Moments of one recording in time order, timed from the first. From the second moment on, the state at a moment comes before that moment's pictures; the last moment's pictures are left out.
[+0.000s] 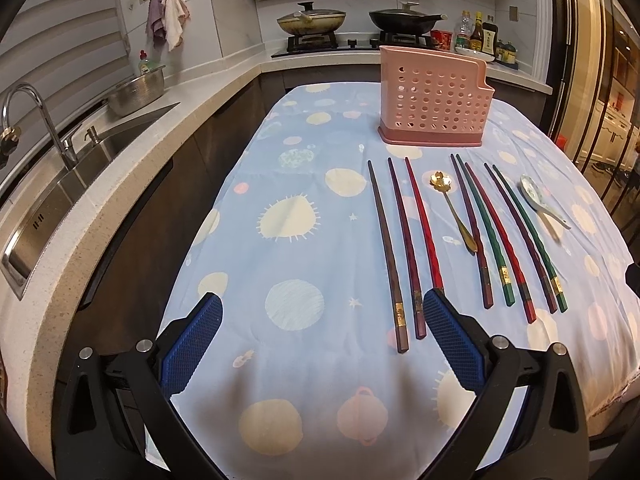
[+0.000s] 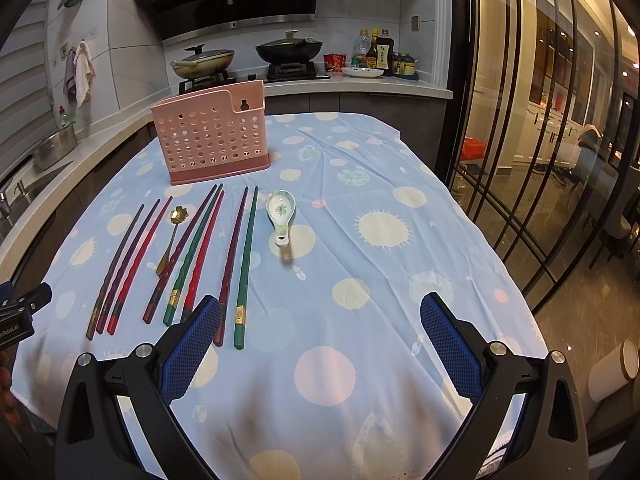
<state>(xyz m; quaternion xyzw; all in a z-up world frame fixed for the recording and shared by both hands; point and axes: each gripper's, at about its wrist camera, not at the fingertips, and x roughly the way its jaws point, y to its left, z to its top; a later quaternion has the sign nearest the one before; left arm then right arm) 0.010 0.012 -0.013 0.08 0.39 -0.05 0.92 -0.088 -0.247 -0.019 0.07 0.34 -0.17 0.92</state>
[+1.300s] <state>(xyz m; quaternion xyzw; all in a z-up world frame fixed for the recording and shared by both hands) 0.070 0.006 -0.076 0.07 0.47 -0.09 0.87 -0.027 -0.275 -0.035 0.09 0.37 -0.18 0.91</state>
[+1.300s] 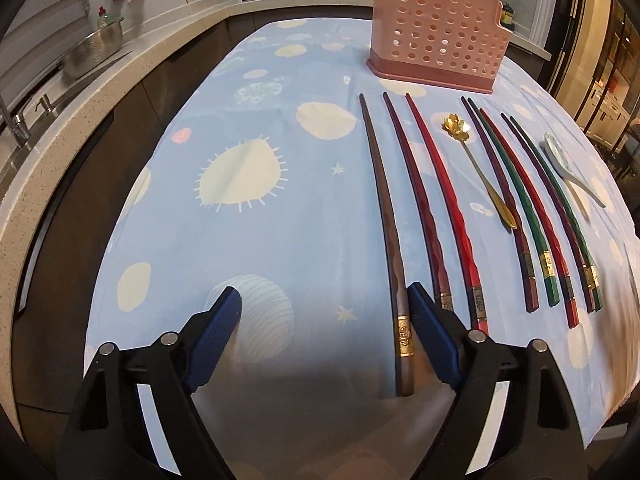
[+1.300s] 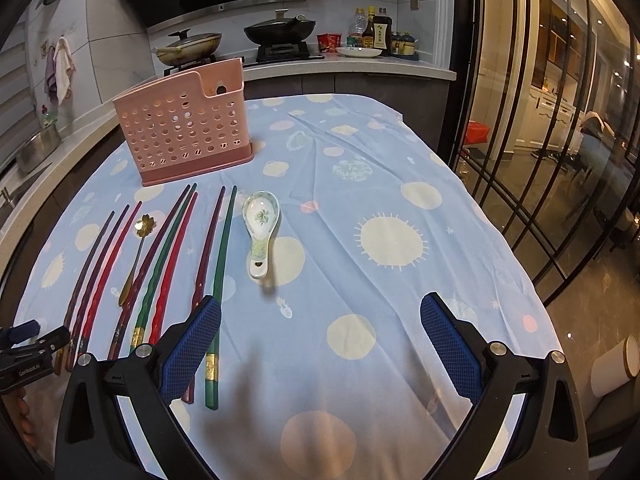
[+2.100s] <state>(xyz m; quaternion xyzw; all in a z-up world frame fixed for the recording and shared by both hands) 0.078 0.010 -0.070 0.06 0.47 -0.13 0.87 0.055 -0.289 -0.079 0.17 0.41 -0.10 0.89</state>
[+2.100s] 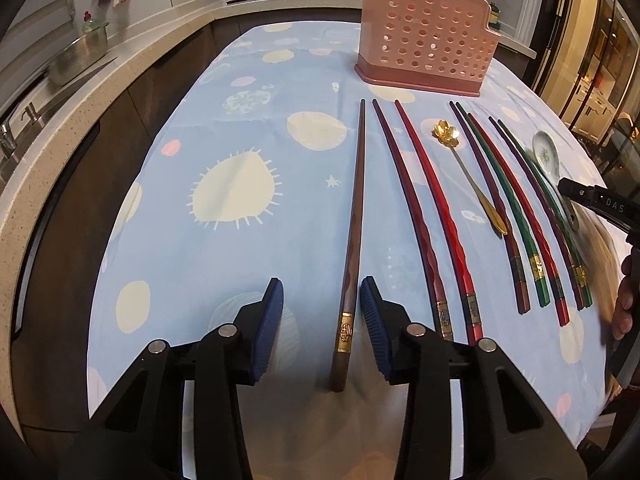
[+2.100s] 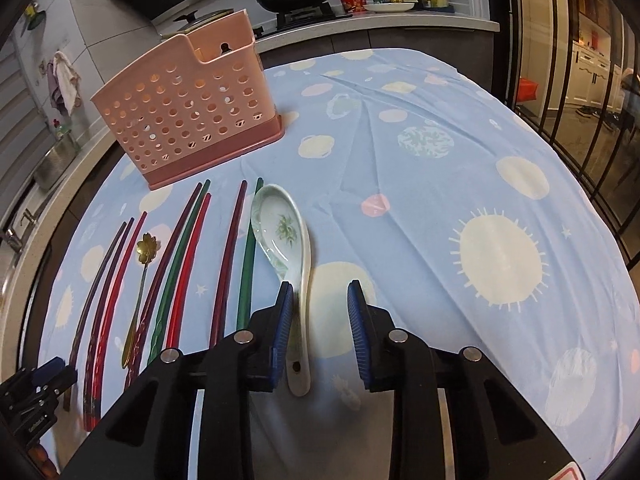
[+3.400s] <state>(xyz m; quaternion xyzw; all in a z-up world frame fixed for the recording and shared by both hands) 0.056 0.036 0.043 0.00 0.34 -0.20 0.92 0.000 -0.271 0.012 0.13 0.32 -0.08 0.94</state>
